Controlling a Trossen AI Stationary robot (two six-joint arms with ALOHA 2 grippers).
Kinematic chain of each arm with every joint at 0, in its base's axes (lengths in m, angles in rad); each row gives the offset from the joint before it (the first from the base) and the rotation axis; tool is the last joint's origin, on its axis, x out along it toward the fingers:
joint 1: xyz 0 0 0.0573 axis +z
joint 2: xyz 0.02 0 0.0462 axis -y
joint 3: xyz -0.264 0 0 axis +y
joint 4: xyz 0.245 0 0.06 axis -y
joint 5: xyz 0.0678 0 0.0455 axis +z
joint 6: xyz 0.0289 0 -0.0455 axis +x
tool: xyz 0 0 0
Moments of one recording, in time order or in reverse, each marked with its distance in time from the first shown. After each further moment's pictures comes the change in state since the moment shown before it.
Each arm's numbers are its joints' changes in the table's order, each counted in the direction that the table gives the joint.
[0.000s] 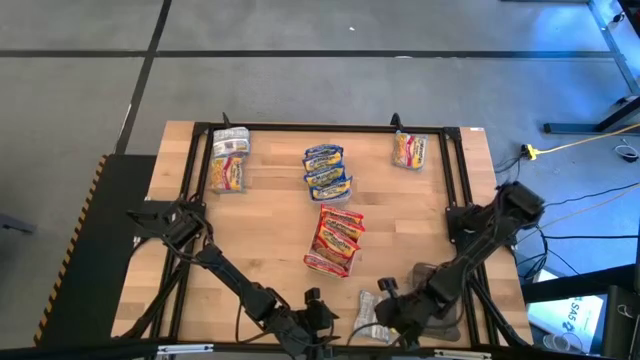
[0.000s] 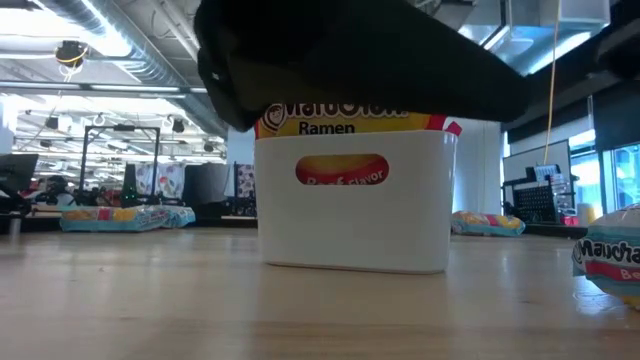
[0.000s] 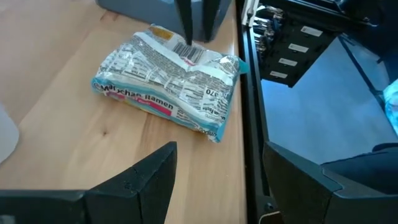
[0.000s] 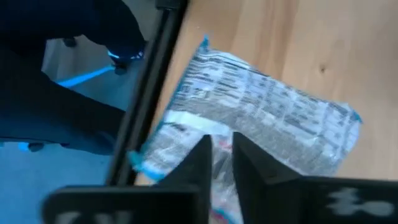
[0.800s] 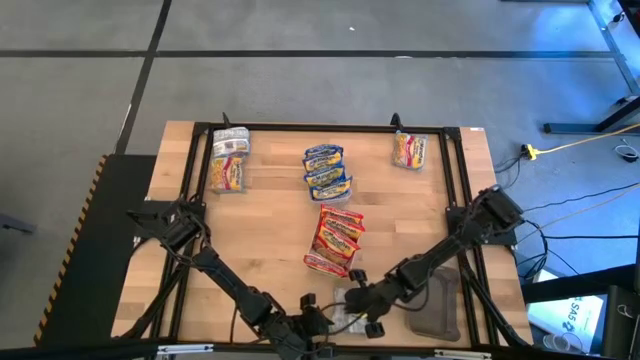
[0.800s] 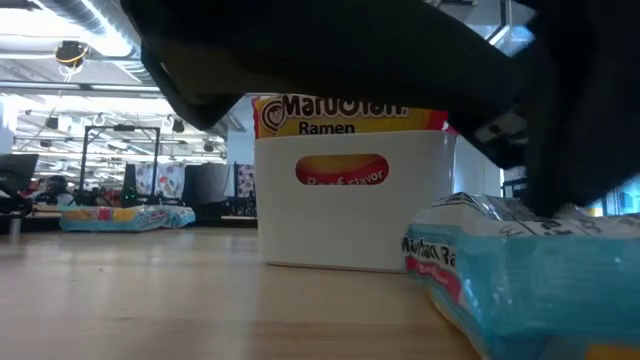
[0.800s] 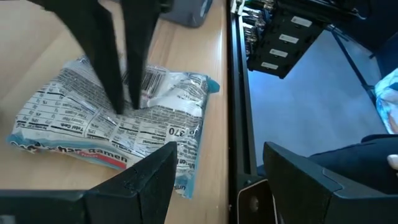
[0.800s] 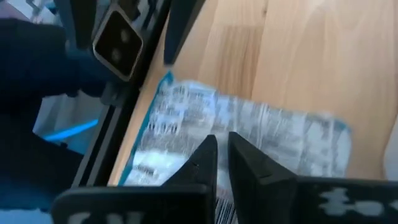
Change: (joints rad) left arm -0.031 0.000 0.000 -0.019 0.000 -0.039; right arm -0.184 -0.154 0.002 0.342 0.046 -0.144
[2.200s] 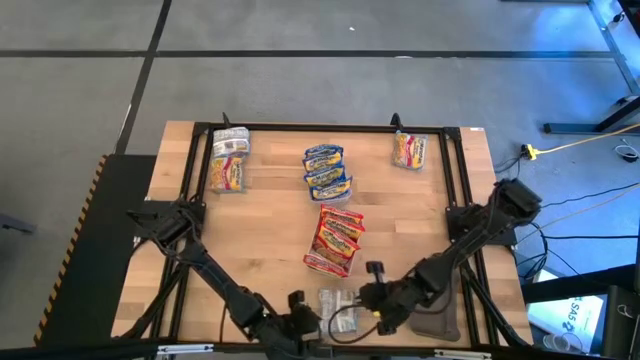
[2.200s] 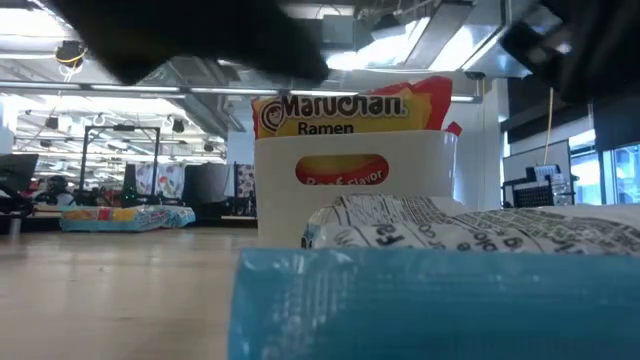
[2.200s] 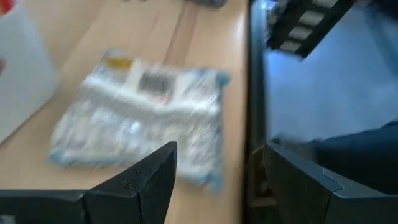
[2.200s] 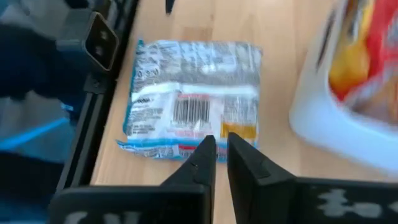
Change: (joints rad) left arm -0.036 0.080 0.000 -0.237 0.039 -0.099; right arm 0.080 0.162 -0.037 -0.320 -0.230 0.090
